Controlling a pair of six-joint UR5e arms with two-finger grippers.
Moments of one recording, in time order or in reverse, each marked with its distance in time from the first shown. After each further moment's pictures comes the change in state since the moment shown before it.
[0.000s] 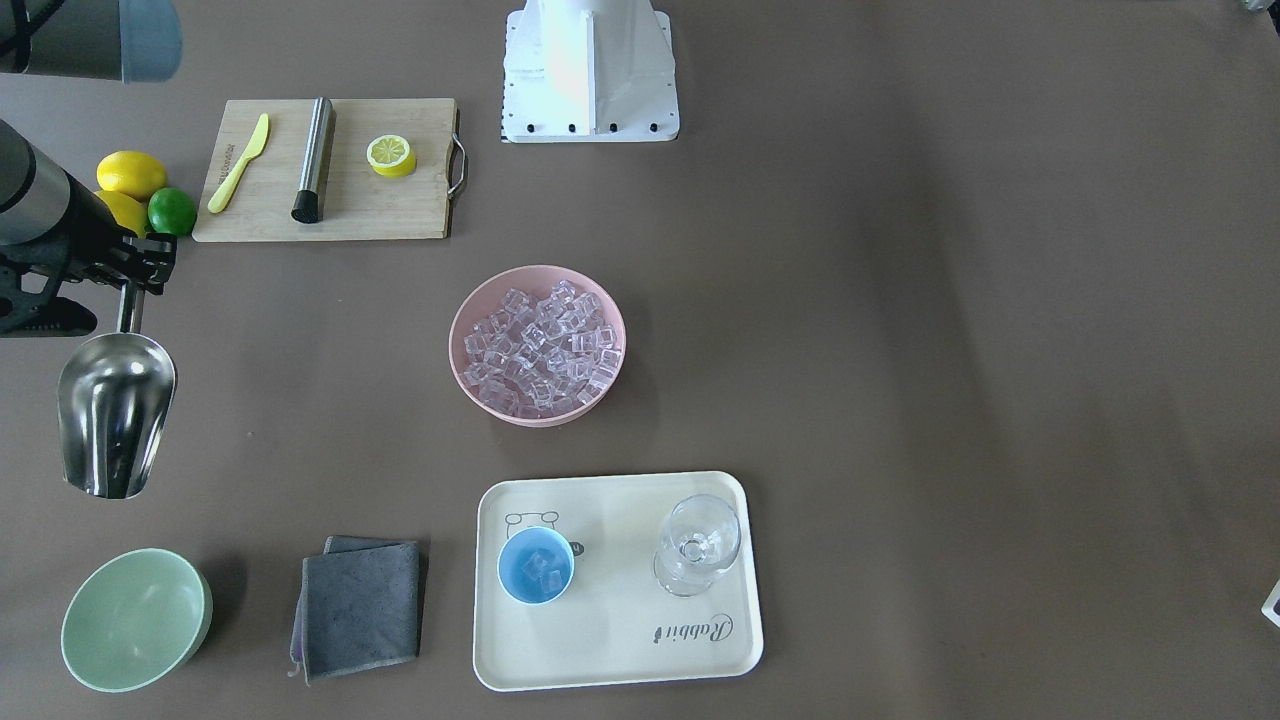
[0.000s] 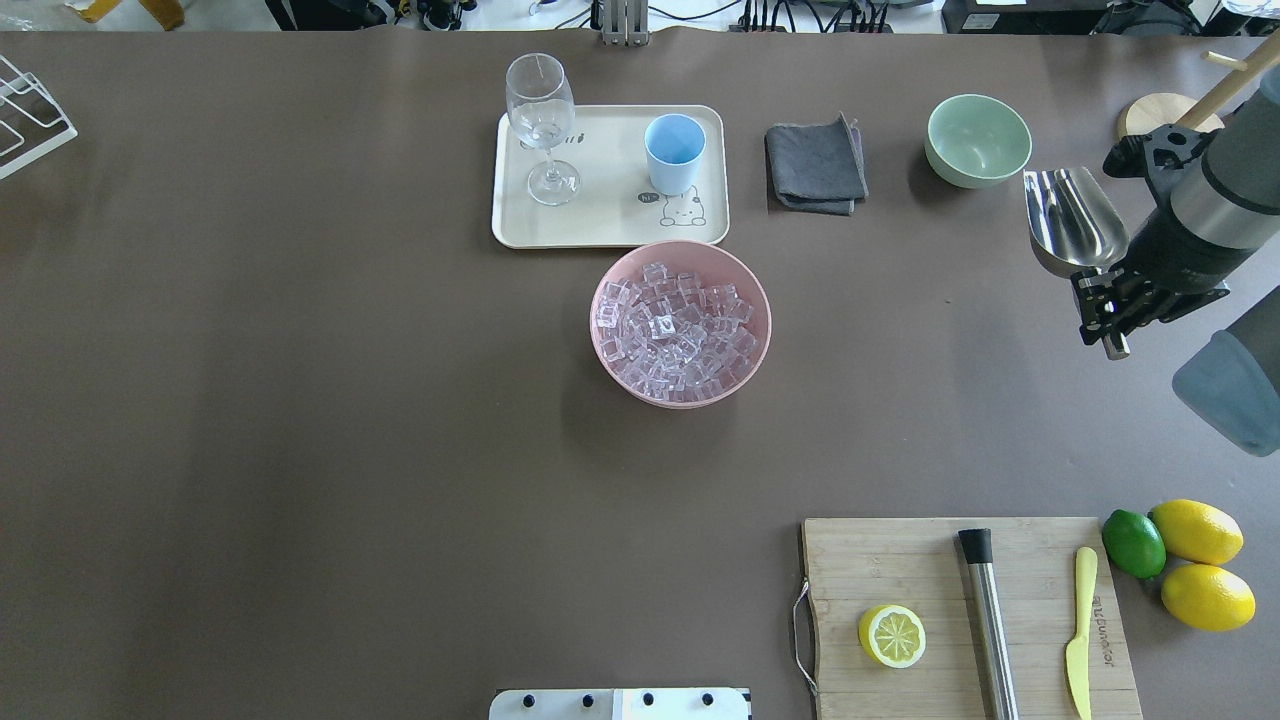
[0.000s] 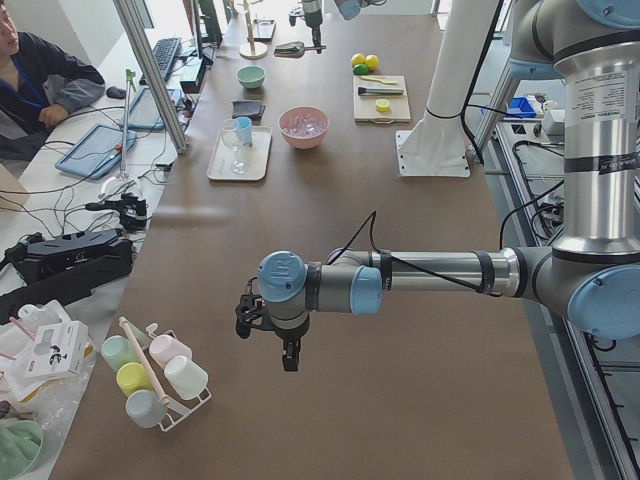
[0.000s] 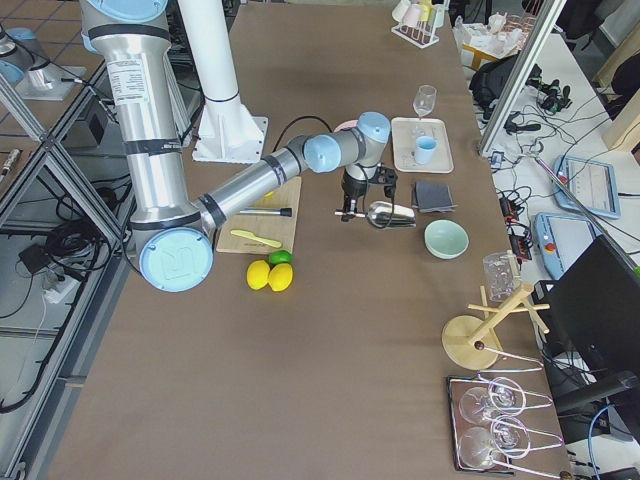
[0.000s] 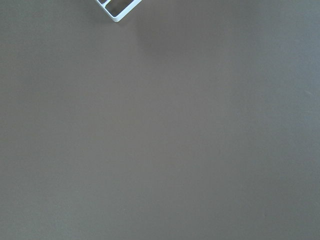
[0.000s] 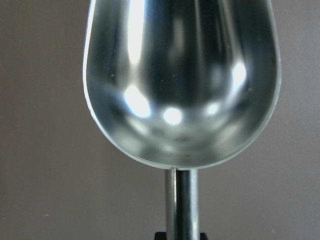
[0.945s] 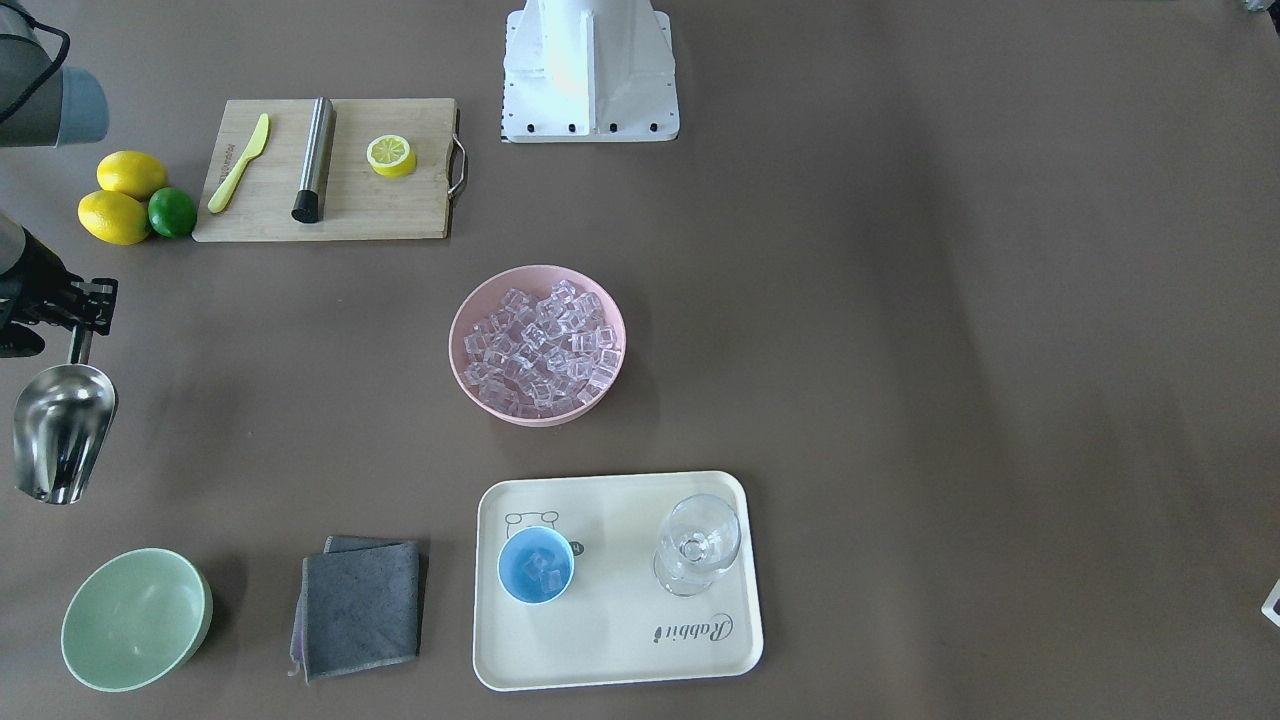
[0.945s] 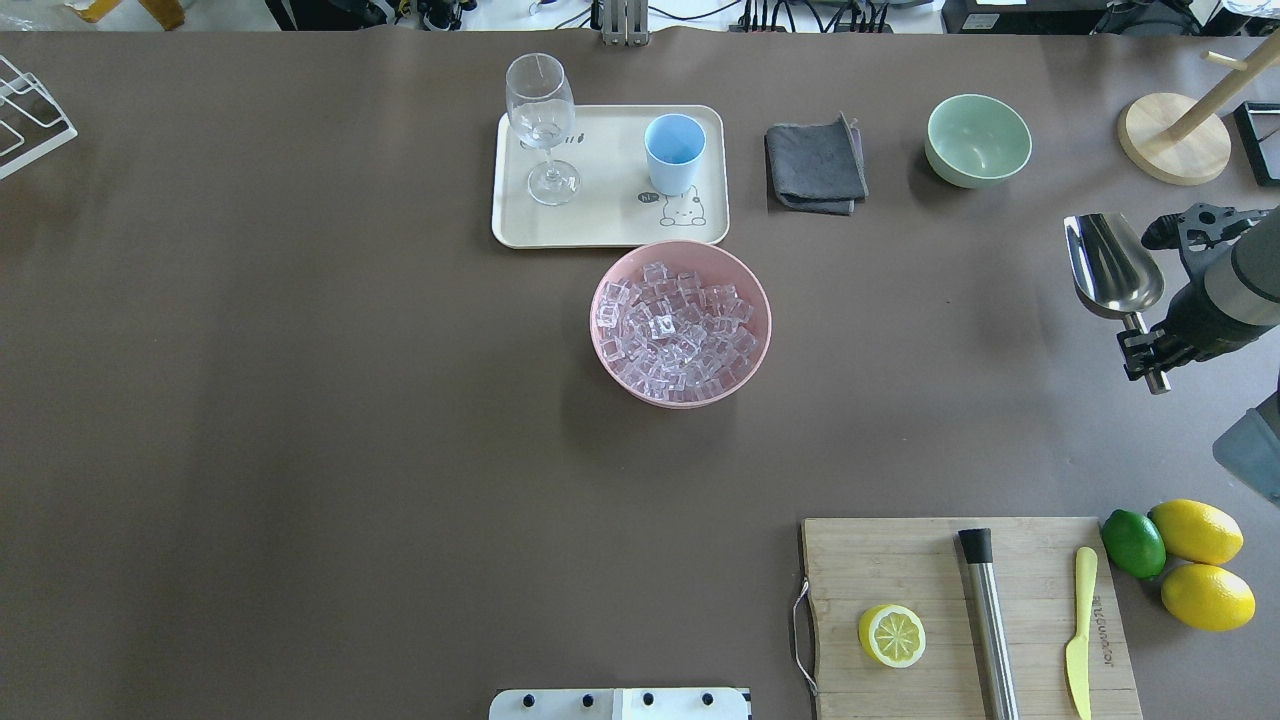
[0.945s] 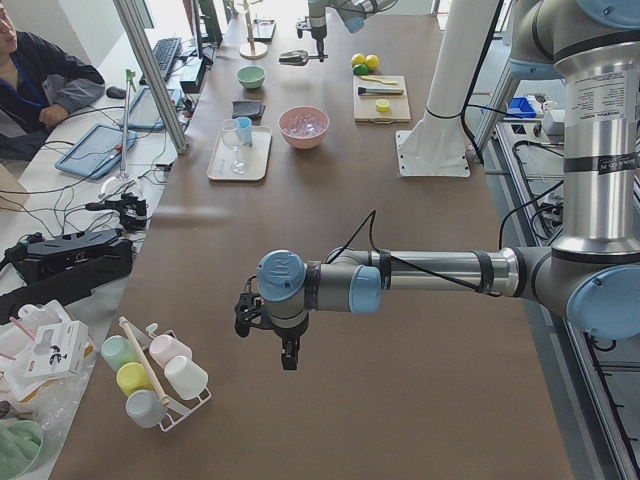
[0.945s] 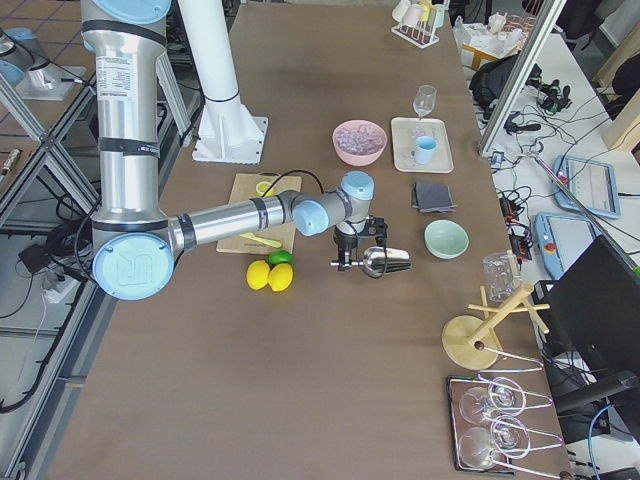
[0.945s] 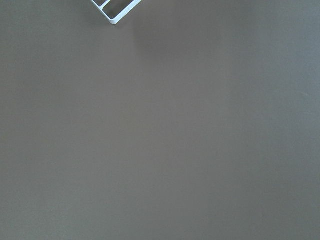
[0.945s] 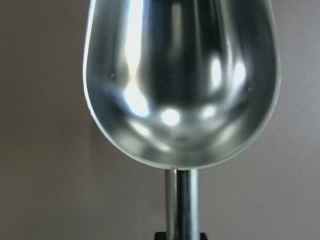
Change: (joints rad) left arm 0.001 -0.004 0.000 0.000 -0.003 0.000; right arm -0.031 -0.171 -0.198 0.425 -0.108 -0.015
